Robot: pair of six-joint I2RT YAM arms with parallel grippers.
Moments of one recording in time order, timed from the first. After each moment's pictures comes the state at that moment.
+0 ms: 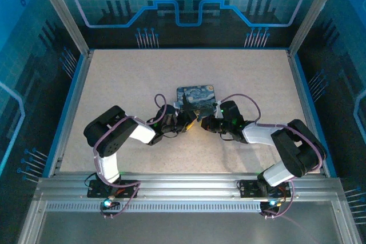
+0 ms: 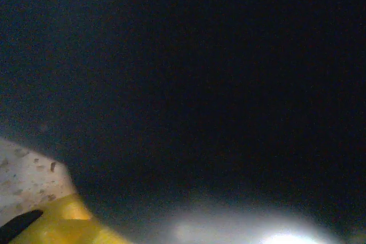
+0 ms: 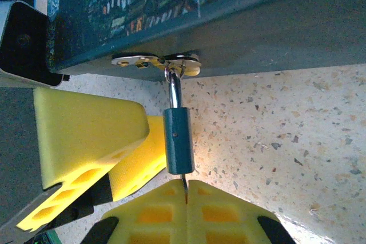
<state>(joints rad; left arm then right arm) -0.66 1.86 0.63 0.78 0.29 -1.39 0.52 1.52 0.53 0.27 -0.39 0.79</state>
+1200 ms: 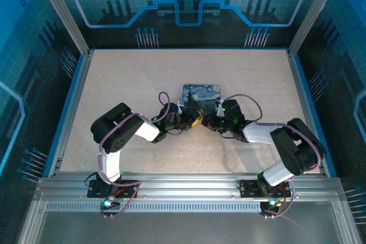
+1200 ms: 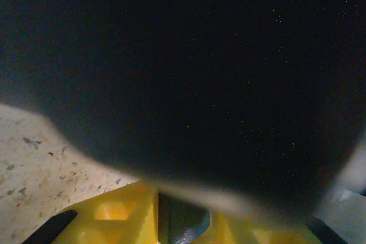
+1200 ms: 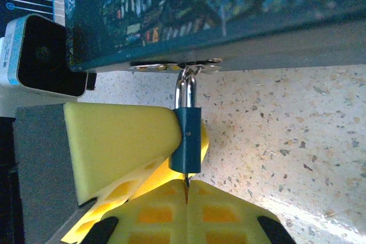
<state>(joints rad) -0.67 1.93 0.69 0.85 0.32 -1.43 0.49 1.54 0.53 0.33 -0.44 0.94</state>
